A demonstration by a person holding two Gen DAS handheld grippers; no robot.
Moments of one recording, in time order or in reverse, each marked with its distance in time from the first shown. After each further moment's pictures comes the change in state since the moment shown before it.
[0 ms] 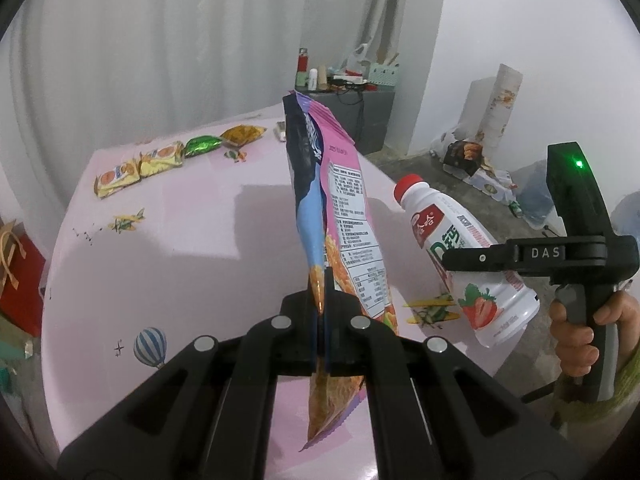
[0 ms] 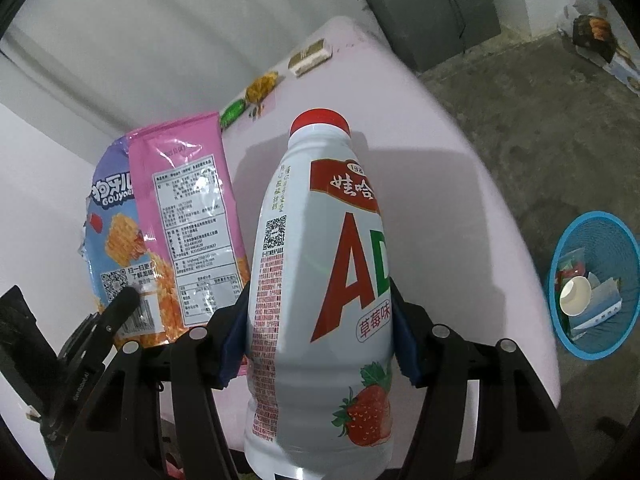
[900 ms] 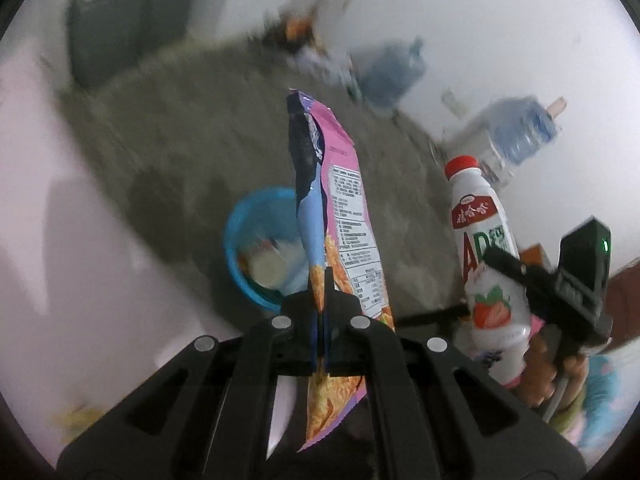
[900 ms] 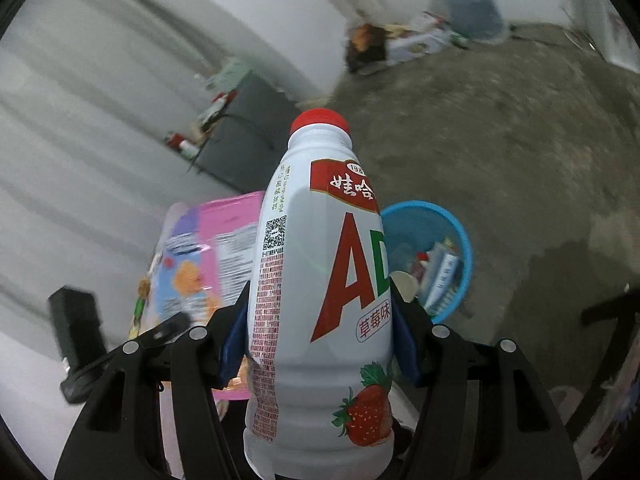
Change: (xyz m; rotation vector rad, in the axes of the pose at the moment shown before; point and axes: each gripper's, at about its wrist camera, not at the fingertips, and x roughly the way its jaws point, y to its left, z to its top) left arm 0.179 -0.277 0.031 0.159 0.529 -0.607; right arm -0.205 -0.256 -0.131 0.591 -0.461 -0.189
